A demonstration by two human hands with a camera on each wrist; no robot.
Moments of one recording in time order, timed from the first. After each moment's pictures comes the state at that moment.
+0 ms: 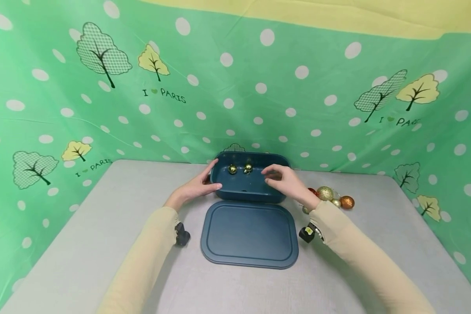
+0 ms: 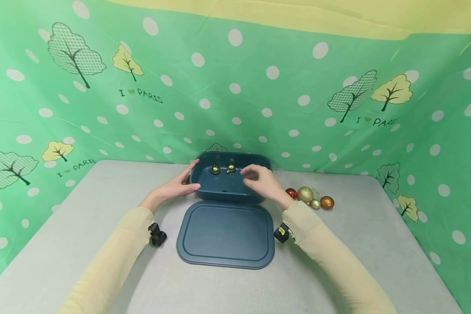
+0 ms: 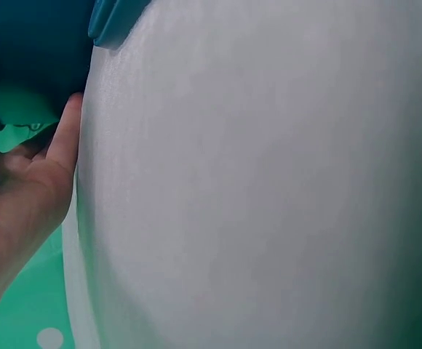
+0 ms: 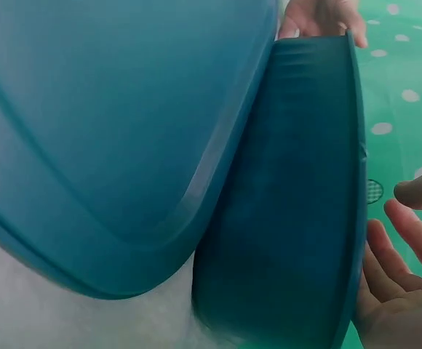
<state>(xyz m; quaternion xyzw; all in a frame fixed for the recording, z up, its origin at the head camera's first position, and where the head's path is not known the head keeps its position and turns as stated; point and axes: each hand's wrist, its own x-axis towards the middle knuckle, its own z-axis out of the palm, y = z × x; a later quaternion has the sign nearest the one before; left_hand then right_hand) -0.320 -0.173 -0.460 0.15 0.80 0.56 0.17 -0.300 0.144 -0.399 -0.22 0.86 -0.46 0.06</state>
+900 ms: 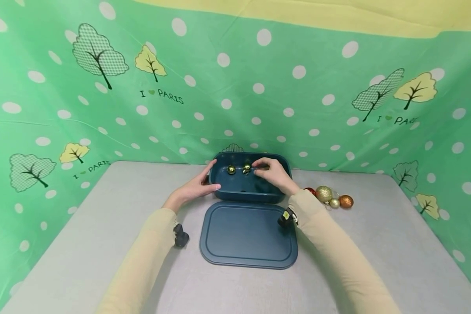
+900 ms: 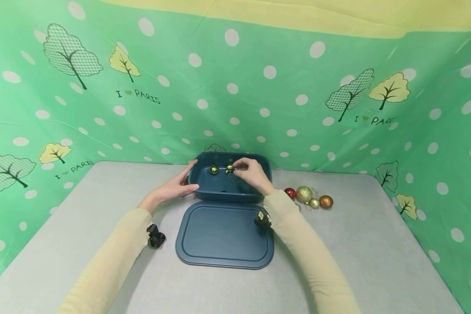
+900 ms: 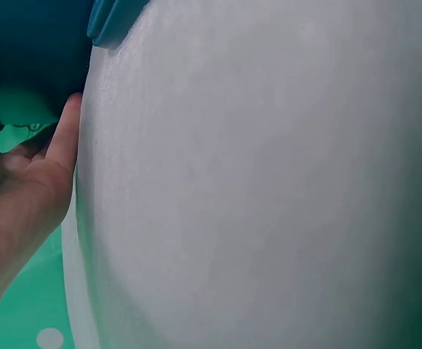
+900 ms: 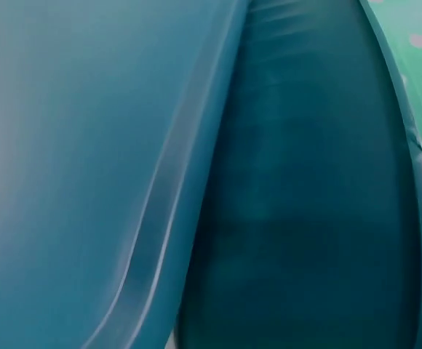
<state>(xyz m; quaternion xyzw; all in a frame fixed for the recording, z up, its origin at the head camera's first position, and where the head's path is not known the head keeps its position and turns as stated) -0.321 -0.174 -0.462 0.15 0.80 0.55 0.16 -0.341 0.115 -0.415 -0.16 0.85 -0.50 0.08</state>
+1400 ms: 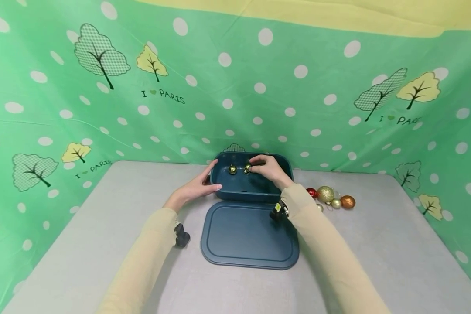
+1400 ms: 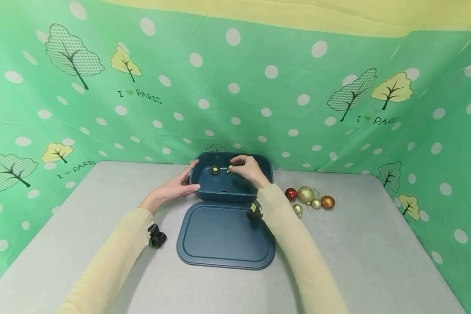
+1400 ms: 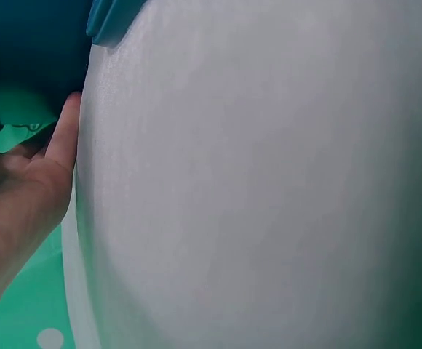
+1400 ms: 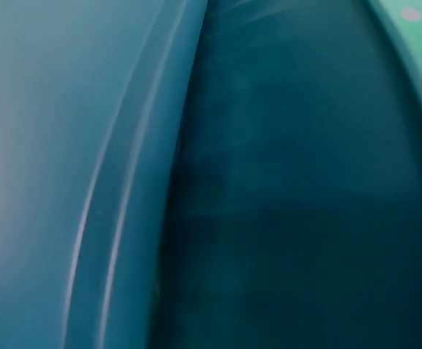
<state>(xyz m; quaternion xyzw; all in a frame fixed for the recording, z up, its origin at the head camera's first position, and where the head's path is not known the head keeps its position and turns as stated) -0.319 -0.174 -0.460 0.17 0.81 0.55 0.15 -0.364 0.098 -0.426 -0.11 0.83 -0.54 0.09</state>
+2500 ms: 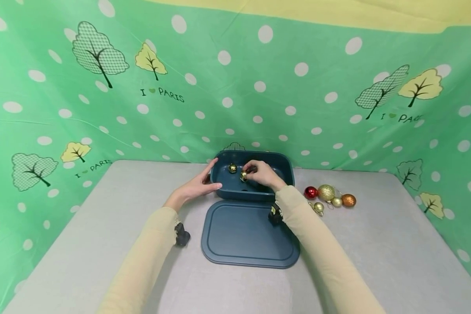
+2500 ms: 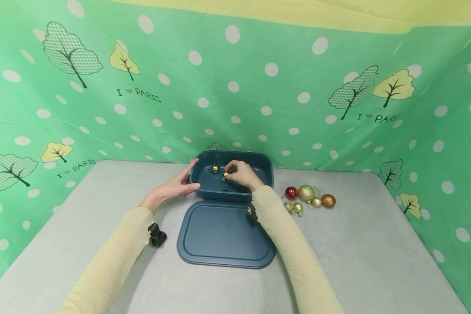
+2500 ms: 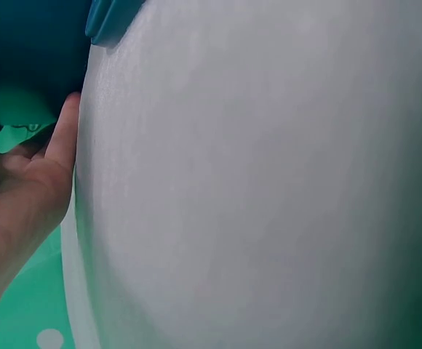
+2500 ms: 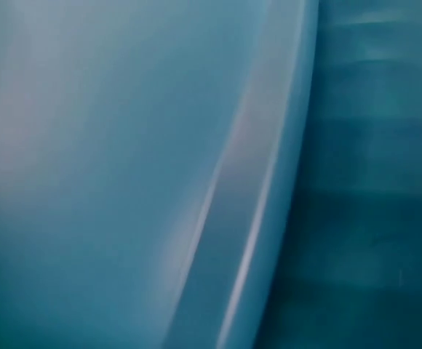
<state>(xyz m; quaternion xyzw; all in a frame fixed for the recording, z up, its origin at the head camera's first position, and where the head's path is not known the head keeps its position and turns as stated) -0.304 -0.169 -0.431 0.16 0.78 0.57 0.19 -0.368 0.088 -0.446 -0.21 0.87 -0.44 0.10</state>
